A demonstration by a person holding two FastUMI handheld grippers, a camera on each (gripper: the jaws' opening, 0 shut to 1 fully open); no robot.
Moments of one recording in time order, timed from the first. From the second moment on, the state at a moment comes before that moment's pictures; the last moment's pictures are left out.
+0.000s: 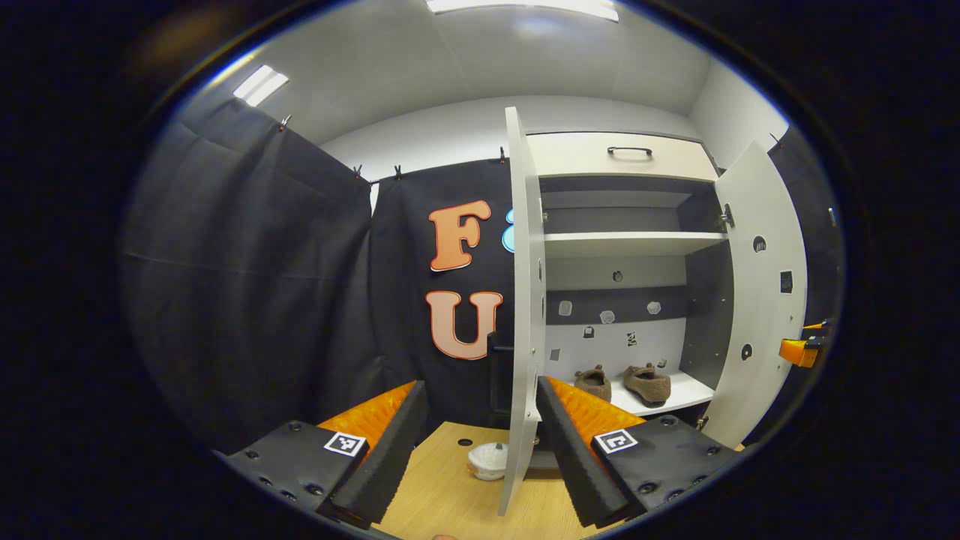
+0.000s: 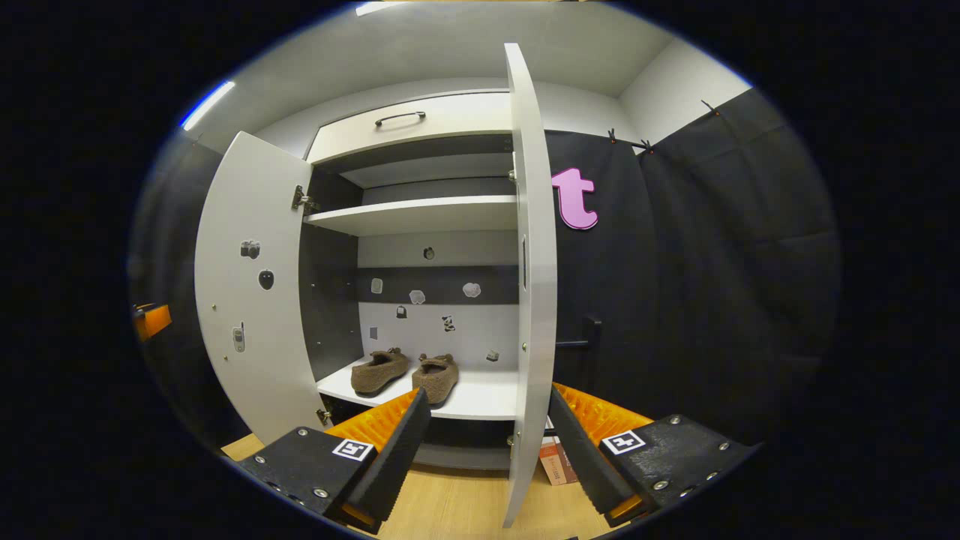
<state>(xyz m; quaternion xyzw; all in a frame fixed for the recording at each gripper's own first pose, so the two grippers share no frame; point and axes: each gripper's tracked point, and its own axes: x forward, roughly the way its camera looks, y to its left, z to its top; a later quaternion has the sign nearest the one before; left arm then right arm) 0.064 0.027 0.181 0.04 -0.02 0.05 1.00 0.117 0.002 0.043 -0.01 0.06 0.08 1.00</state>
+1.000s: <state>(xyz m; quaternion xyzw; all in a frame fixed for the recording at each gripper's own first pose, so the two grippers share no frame) 0.140 0.114 0.123 0.05 0.02 0.08 1.00 0.132 0.111 0.043 0.02 0.05 0.17 0.98</state>
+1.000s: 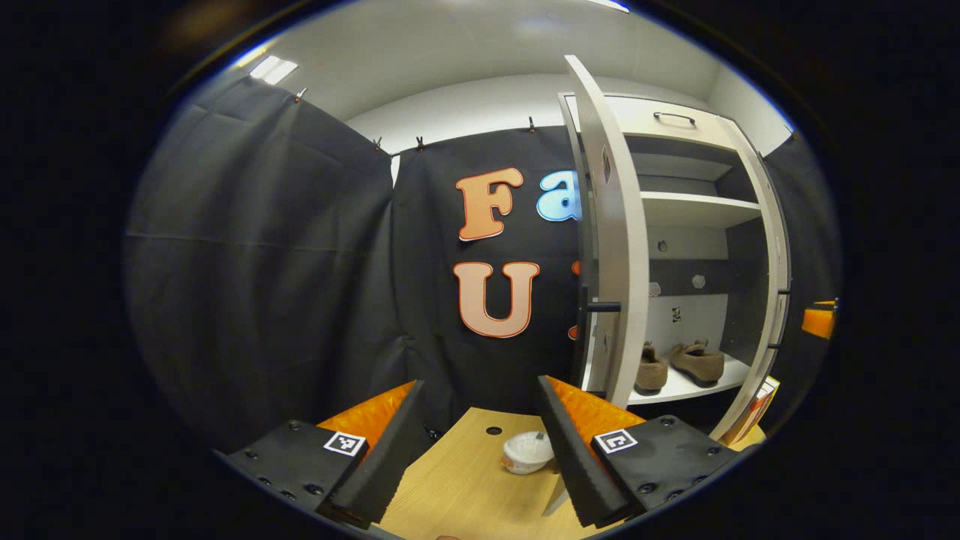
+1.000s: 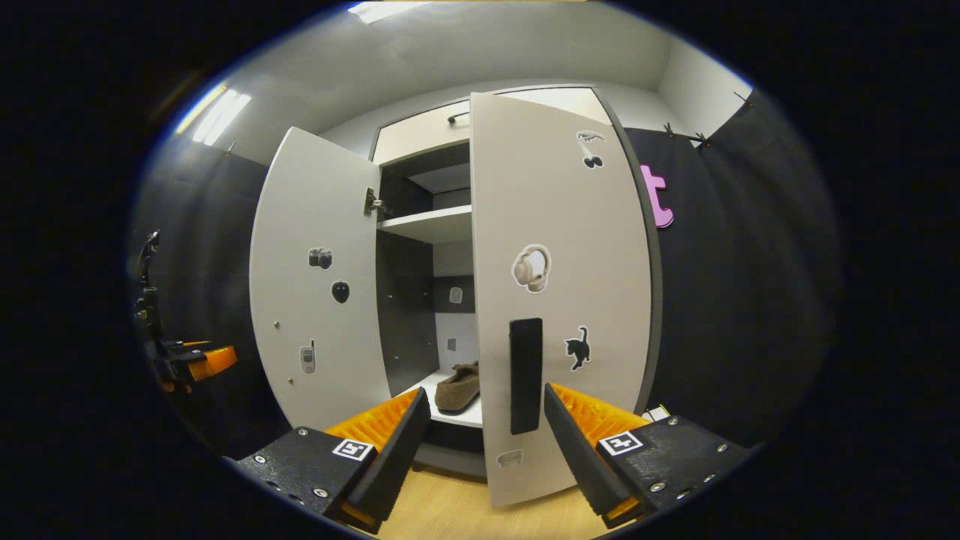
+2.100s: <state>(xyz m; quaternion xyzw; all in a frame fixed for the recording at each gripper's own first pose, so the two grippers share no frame) 0.241 0.102 -0.003 0.01 0.07 0.01 1.00 0.129 0.013 0.026 0.00 0.06 0.05 1.00</state>
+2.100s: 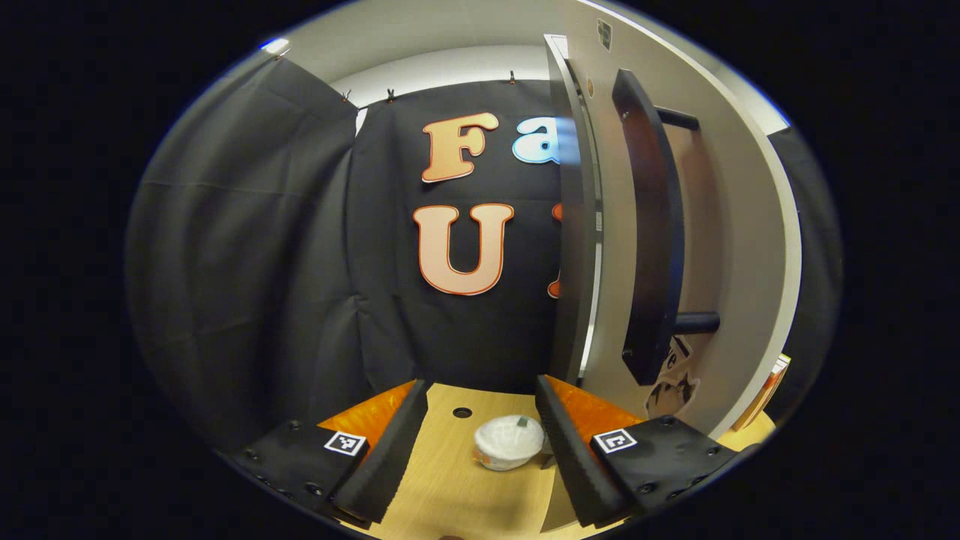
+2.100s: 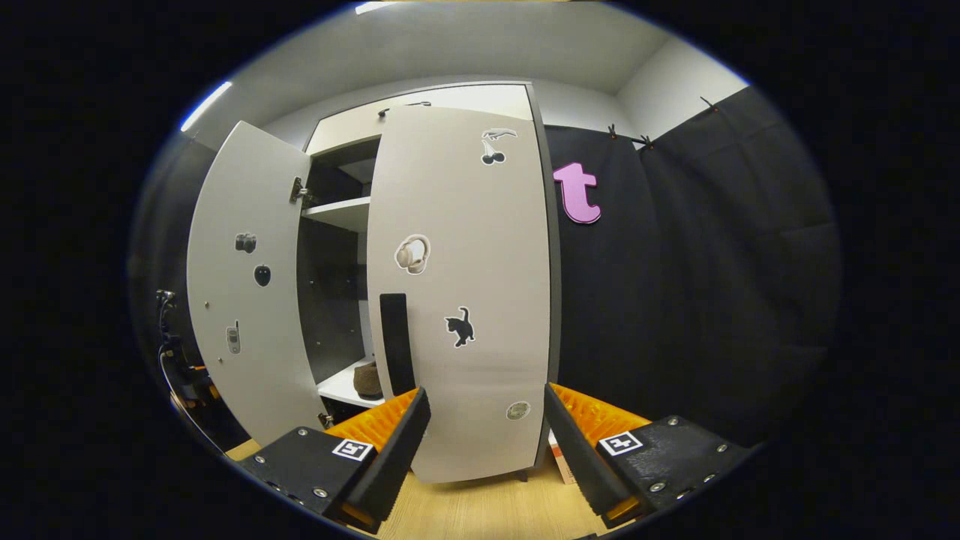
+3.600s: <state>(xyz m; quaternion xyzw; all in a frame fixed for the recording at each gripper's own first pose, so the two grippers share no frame) 0.286 -0.123 -0.030 -0.01 0.10 -0.17 0.98 0.121 -0.087 0.020 0.01 0.07 -0.05 1.00</state>
